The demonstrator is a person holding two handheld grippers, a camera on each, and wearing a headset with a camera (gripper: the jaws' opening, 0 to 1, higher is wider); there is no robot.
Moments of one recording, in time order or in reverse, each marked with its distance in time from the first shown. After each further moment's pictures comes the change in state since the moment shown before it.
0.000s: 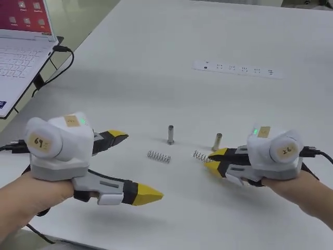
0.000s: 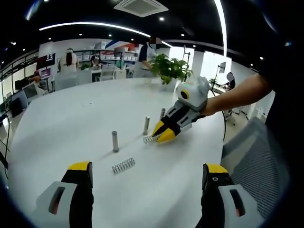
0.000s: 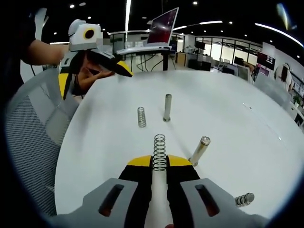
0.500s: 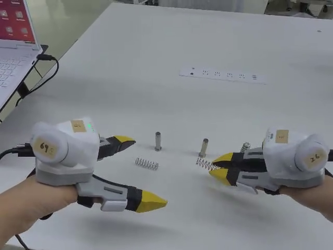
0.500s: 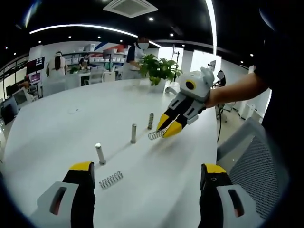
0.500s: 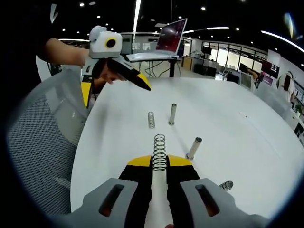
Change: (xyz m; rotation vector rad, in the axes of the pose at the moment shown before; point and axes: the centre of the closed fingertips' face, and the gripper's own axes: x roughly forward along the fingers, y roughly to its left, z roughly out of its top) left arm 0.022 -0.019 0.015 0.041 -0.008 -0.092; right arm -0.049 0.010 0.008 -0.054 -0.022 0.035
